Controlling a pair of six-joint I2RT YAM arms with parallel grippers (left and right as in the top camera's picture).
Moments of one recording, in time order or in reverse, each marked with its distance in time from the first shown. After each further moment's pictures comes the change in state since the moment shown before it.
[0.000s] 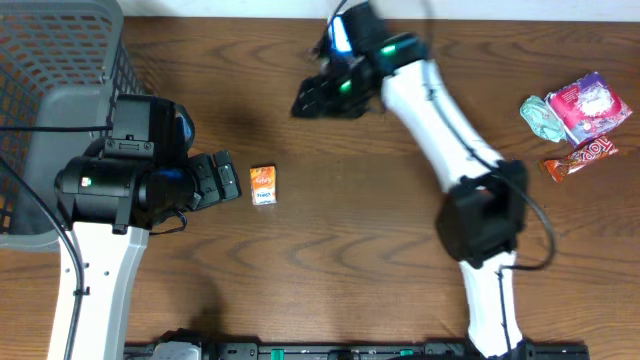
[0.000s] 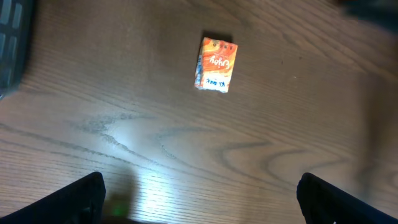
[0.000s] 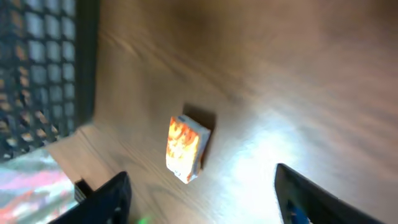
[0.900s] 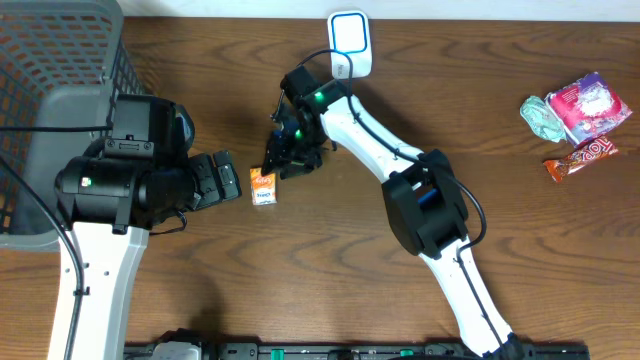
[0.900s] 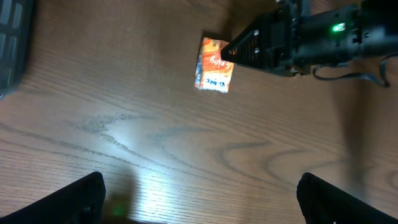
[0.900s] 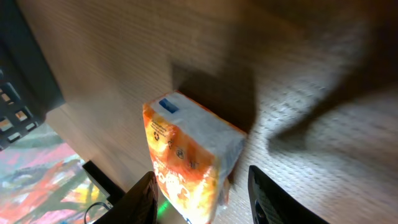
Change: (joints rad) left arm 0.000 0.000 0.000 0.000 0.000 0.000; right arm 0.152 0.229 -0.005 0.021 -0.110 0.169
